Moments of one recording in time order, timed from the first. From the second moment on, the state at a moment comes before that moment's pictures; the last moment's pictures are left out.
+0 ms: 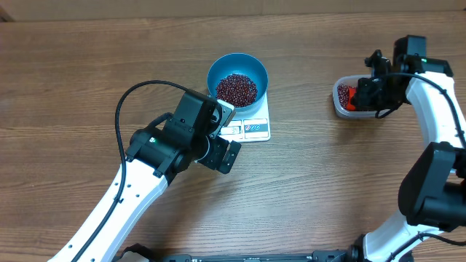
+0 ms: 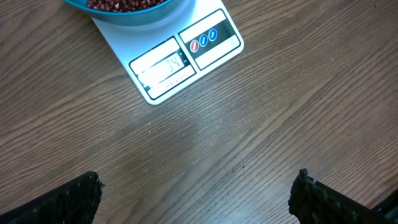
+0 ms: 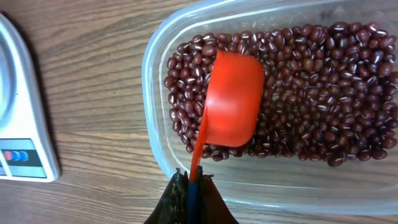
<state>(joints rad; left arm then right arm) -0.52 1.32 1.18 -0.95 0.11 -0.05 -0.21 1.88 1.50 -0.99 -0.31 -0.10</state>
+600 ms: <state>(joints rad) -0.52 1.32 1.18 -0.95 0.11 -0.05 -0.30 1.88 1.50 -1.00 -0.49 -0.13</state>
